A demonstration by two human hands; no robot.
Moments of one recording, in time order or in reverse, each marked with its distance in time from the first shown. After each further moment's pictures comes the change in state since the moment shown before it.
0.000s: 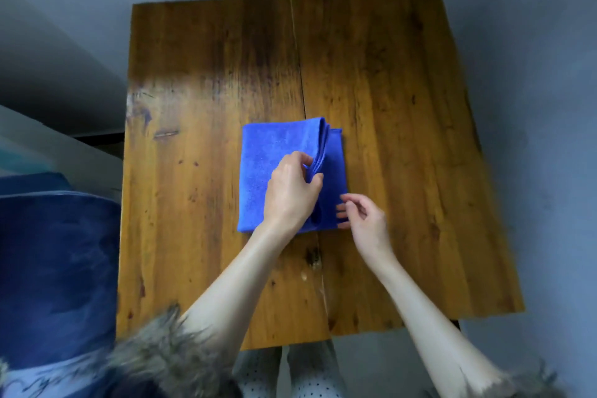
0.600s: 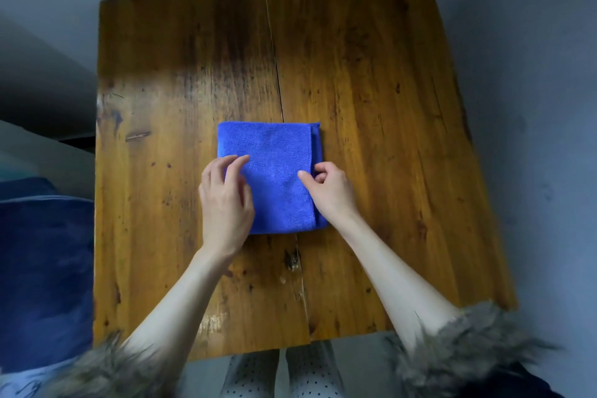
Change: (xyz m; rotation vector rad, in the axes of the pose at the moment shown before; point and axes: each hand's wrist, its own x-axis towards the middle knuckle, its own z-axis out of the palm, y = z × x) left_hand -0.001 -0.066 0.000 0.306 0.266 0.252; right_hand 0.047 -0.035 0.007 -0.233 -0.111 0.045
